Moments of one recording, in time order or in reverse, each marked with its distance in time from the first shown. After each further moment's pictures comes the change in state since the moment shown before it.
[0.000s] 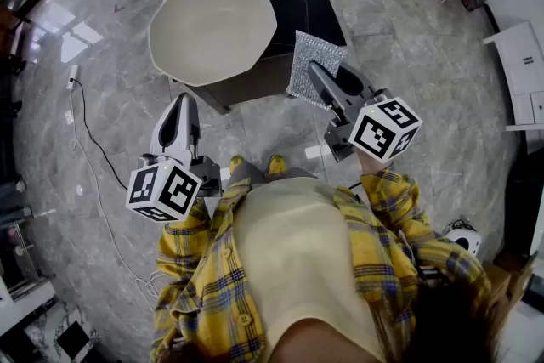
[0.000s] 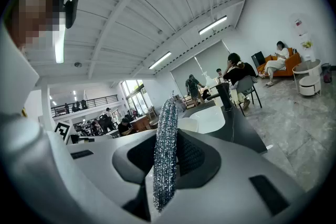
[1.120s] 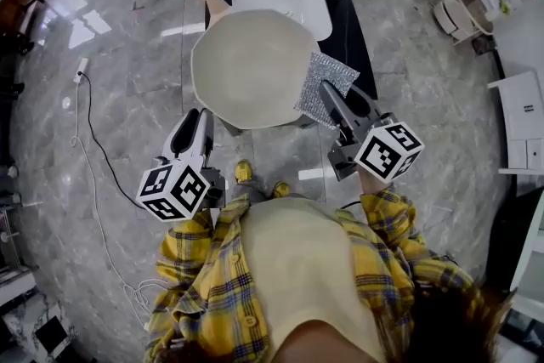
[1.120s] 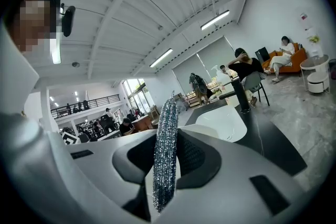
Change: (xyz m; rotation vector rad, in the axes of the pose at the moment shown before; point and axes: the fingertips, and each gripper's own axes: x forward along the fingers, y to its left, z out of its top) left arm 0.039 0.094 0.008 -0.087 0.095 0.090; right arm 0.096 0.015 0.026 0.010 0.017 0.022
